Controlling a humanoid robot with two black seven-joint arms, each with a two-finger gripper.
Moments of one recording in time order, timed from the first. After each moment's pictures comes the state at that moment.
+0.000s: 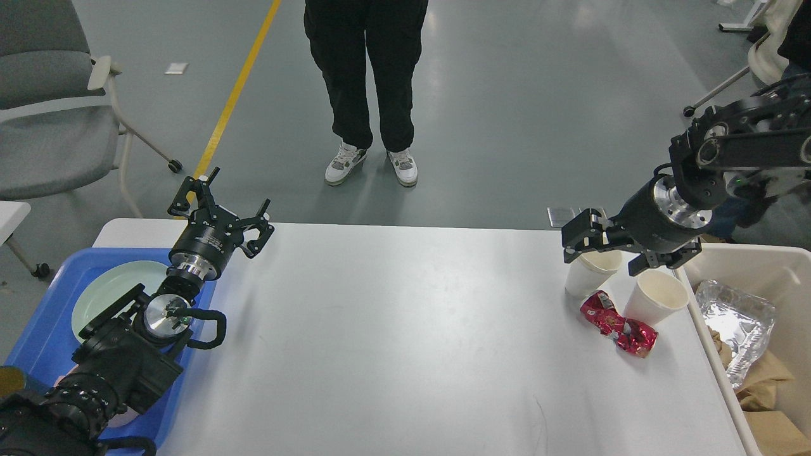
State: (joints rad) left arm -0.69 0.12 -1.00 -0.35 -0.02 -0.57 -0.21; right arm 1.95 -0.44 -1.12 1.32 -0.13 0.57 -0.12
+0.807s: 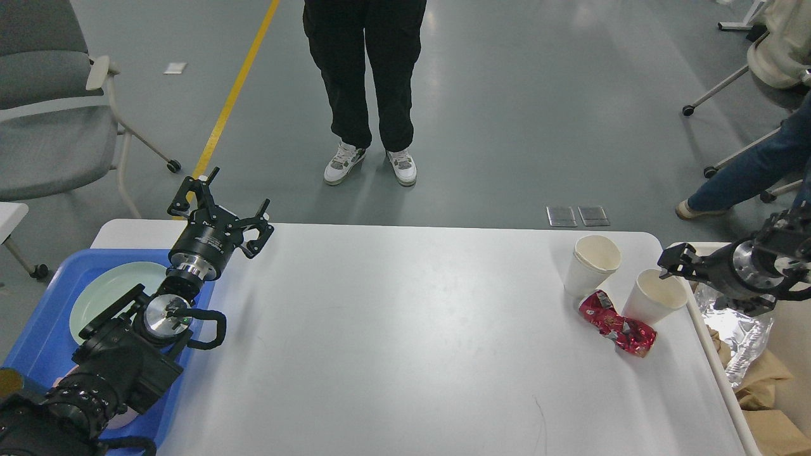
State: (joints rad) left arm -0.69 0.12 -1.00 -0.35 -0.02 -0.57 -0.21; right arm 1.30 -0.52 -1.08 0.69 0.00 0.43 -0.04
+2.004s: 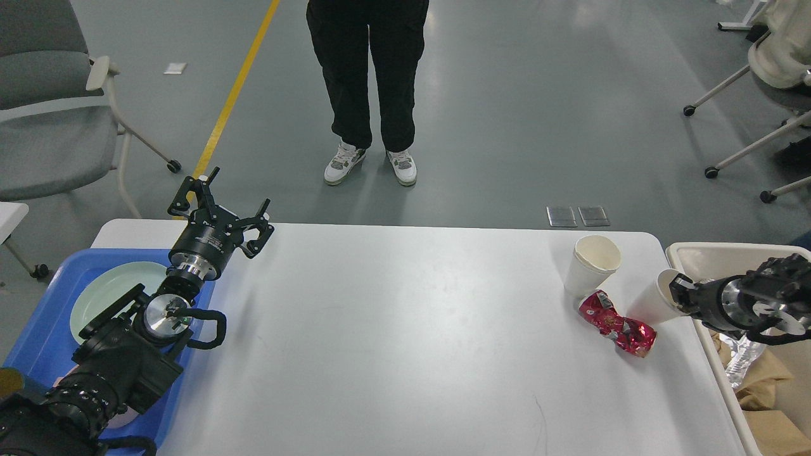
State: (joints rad) left arm -0.69 0.12 -1.00 -0.35 -0.02 -0.57 -0.21; right arm 1.14 -0.53 -0.94 0.65 0.06 0.26 -0.04
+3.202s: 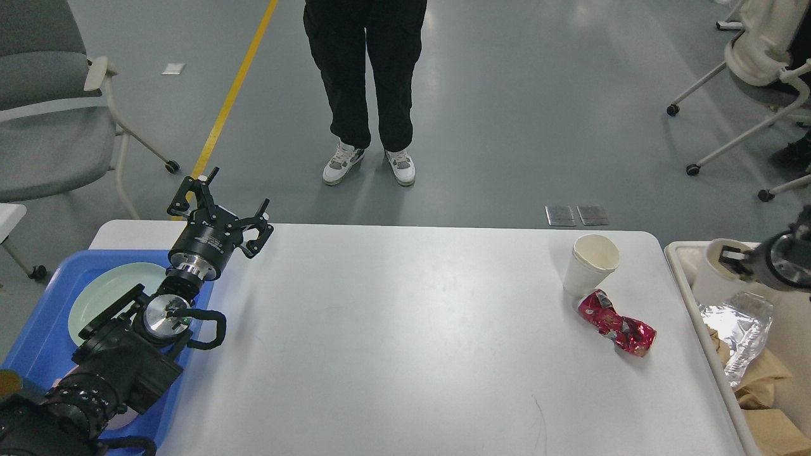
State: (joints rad) left arm -0.69 0.12 -1.00 -0.35 -0.02 -0.57 -0.21; right arm 1.25 -0.52 -1.22 0.58 -0.08 0.30 -0.05
